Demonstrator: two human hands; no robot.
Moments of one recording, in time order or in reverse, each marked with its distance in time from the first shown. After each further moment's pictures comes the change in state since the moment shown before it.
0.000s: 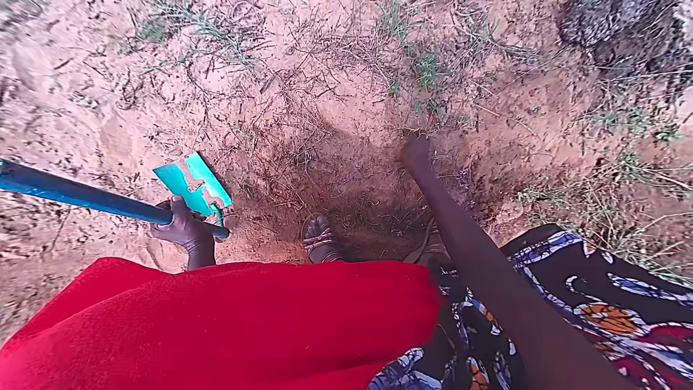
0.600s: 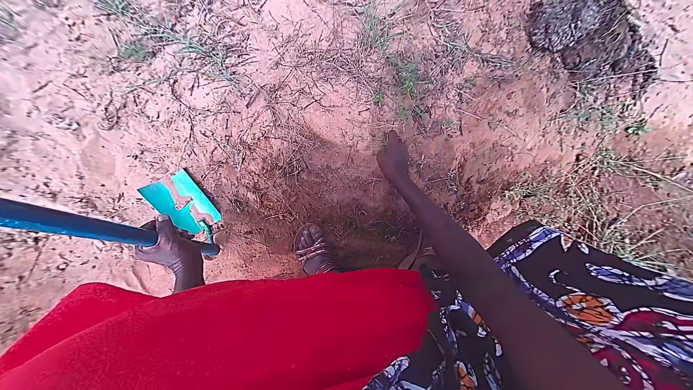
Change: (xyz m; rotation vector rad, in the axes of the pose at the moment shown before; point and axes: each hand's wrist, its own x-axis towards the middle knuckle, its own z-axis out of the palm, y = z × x) left_hand -0.003 0.008 0.001 0.021 0.006 -0.020; right_hand -0.020 -0.032 -0.002 0.108 0.062 -0.042
